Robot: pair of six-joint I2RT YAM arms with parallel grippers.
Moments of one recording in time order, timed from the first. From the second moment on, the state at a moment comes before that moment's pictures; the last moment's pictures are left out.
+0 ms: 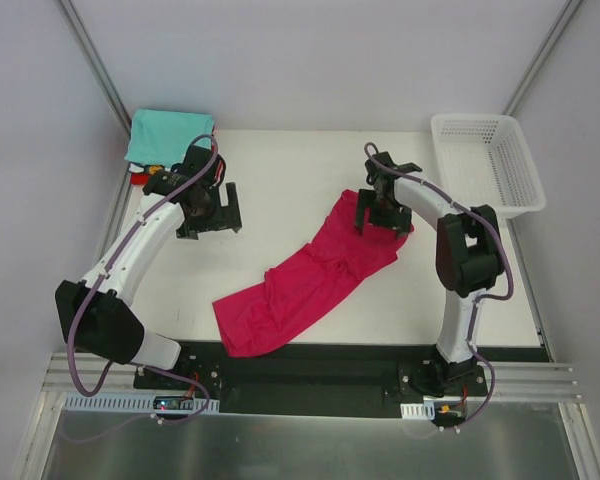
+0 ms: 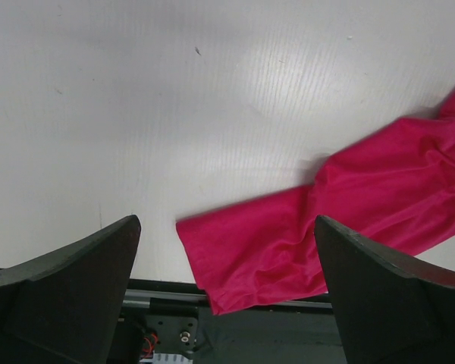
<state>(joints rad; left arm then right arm) -0.31 1.43 1.37 -1.08 -0.10 -0.46 0.37 1.95 1.49 -0.89 0.14 0.47</state>
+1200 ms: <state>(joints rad) -0.31 1.26 1.32 -1.16 -0.08 -0.46 0.26 2.47 2.23 -1.08 -0.26 0.40</state>
